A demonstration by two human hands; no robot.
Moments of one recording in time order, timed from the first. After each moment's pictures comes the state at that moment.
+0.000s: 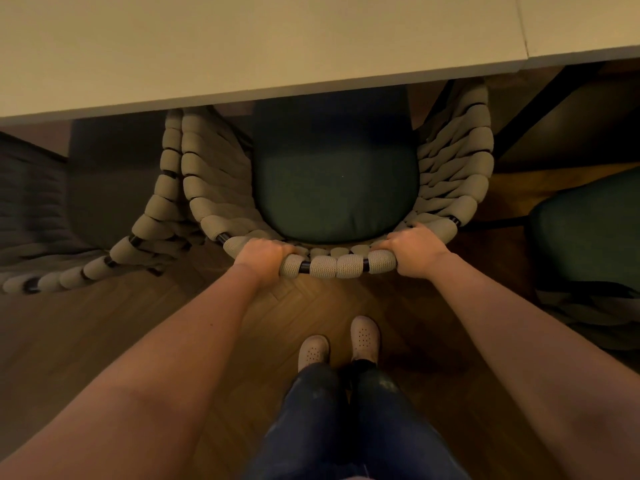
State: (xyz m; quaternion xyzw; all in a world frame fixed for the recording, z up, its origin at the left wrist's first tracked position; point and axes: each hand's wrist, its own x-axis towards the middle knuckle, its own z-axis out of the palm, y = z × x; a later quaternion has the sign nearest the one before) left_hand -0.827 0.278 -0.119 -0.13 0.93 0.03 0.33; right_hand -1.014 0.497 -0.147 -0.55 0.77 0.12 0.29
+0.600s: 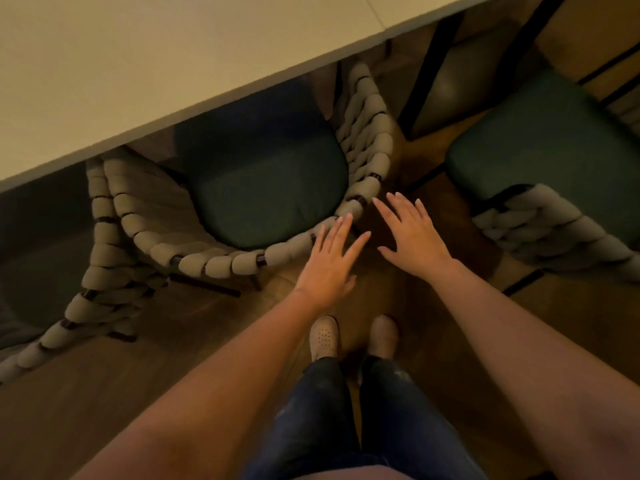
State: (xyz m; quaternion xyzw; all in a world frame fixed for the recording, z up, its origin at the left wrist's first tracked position) left_hand -0.847 0.449 -0.109 0.09 0.98 0.07 0.15; right_hand -0.949 0.619 -0.113 -0.31 0.94 -0.06 0.15
